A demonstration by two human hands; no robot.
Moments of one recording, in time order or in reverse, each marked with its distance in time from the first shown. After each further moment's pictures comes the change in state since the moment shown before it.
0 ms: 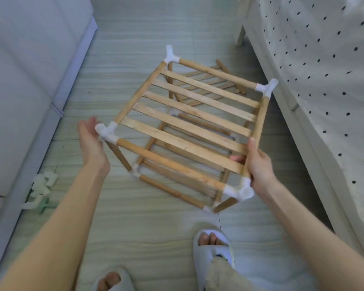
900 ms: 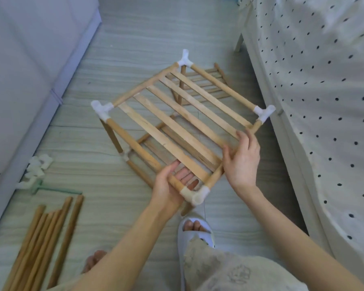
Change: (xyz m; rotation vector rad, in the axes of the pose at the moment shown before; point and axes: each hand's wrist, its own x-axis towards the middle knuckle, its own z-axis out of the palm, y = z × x) left_hand -0.171 -0.081 0.038 -0.404 -0.427 -0.736; right_hand -0.035 0.006 -0.008 -0.927 0.214 -0.743
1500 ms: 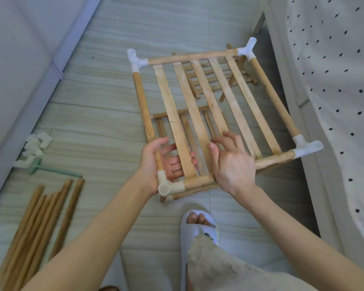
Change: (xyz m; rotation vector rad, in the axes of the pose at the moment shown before) left_hand 0.014 0.053 -0.020 0.170 -0.093 -0.112; right_hand -0.016 -0.026 0.025 -0.190 -0.225 -0.308
